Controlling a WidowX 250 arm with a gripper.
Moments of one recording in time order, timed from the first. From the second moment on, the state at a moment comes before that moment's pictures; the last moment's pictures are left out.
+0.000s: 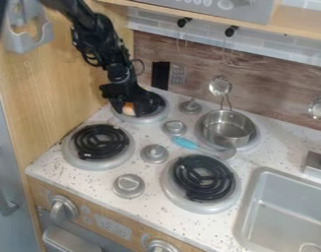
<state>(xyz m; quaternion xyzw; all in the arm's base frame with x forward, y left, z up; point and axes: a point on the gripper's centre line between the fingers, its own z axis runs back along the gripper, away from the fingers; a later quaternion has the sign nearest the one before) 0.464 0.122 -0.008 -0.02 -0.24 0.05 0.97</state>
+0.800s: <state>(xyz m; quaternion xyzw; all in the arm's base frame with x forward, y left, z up) 0.408 0.047 0.004 -0.04 -0.18 -0.10 0.98</state>
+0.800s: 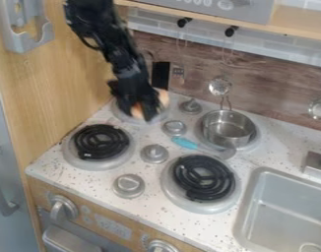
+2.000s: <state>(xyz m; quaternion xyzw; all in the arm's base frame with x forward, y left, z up) 0.361 -0.052 -0.050 -0.08 -0.06 -0.19 0.98</state>
